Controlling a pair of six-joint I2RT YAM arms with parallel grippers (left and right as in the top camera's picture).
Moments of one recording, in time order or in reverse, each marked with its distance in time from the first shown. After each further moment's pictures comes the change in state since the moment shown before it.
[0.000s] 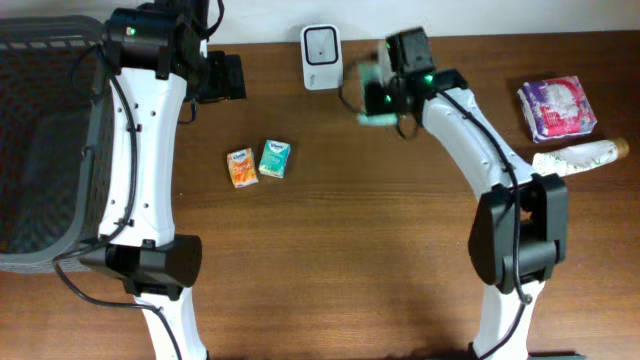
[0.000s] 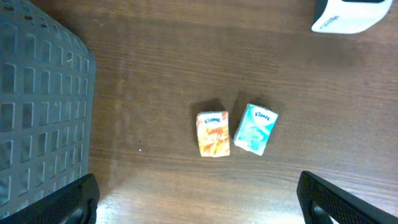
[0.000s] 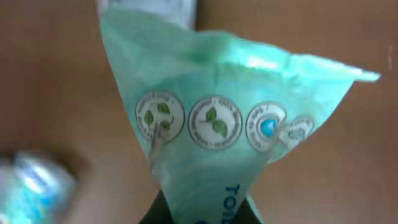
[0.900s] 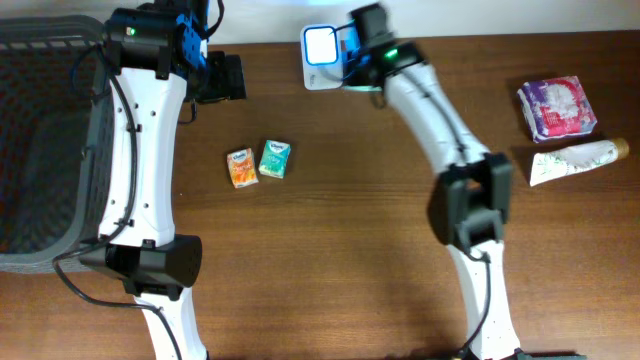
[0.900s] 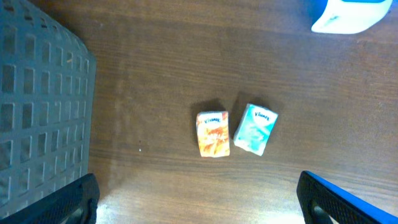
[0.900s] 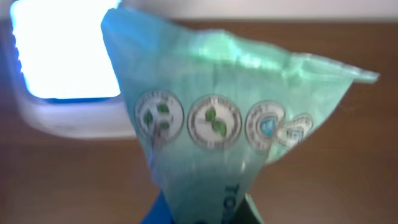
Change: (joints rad) left arm 0.000 0.000 0.000 0.002 0.000 0.000; right arm 0.010 0.340 0.548 -0.291 0.278 0.079
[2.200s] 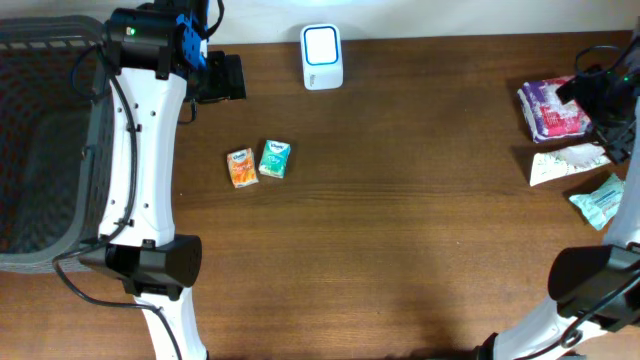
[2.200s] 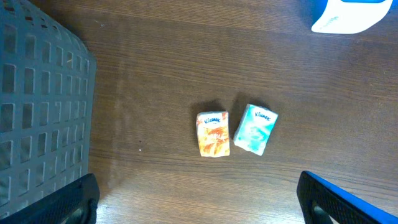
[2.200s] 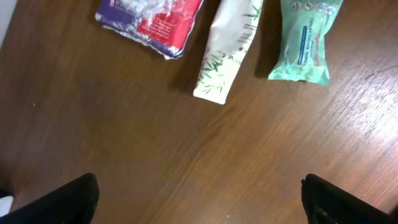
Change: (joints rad) left arm 0.000 0.000 0.000 -0.001 0.000 0.000; right arm -0.653 -0.542 -0.222 -0.628 -0.087 0.407
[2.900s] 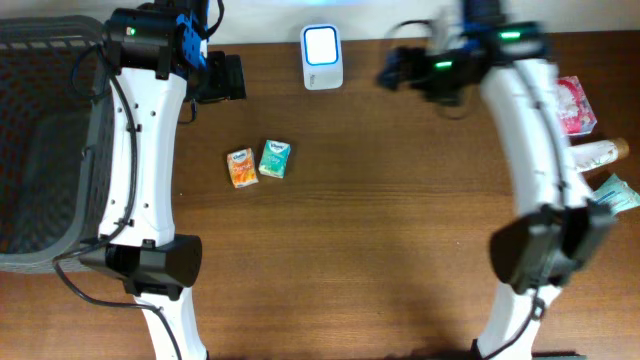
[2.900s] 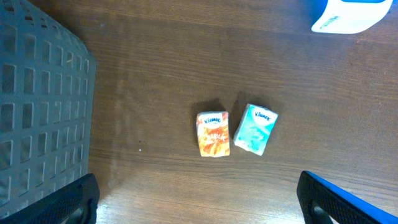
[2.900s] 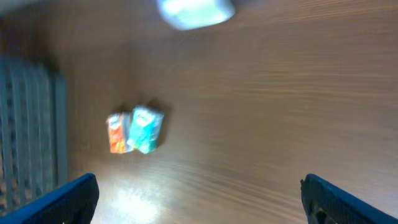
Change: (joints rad) left arm 0.000 0.000 0.000 0.000 0.000 0.000; right arm 0.522 0.181 0.000 0.330 -0.520 -0.395
